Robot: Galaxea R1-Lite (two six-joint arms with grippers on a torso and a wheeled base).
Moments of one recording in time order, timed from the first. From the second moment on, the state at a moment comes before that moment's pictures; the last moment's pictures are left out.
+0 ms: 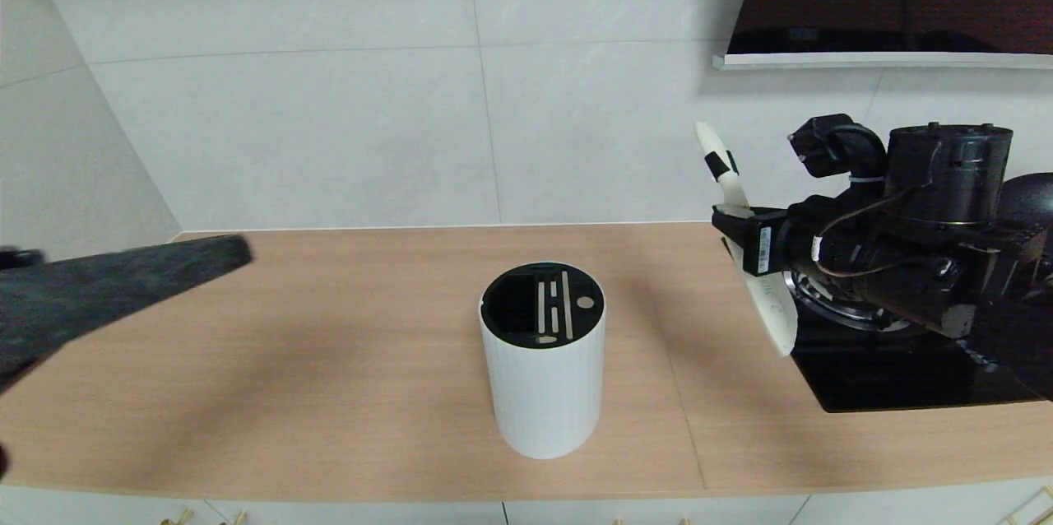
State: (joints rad) left arm -0.34 1.02 -0.81 -0.12 -0.48 -0.37; right arm 0.49 1.66 -0.91 -0.61 -0.16 0.02
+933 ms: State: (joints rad) left arm -0.56 1.55 -0.74 -0.84 -0.48 -0.64; right arm 0.77 1.60 -0.91 -0.58 -0.26 0.06
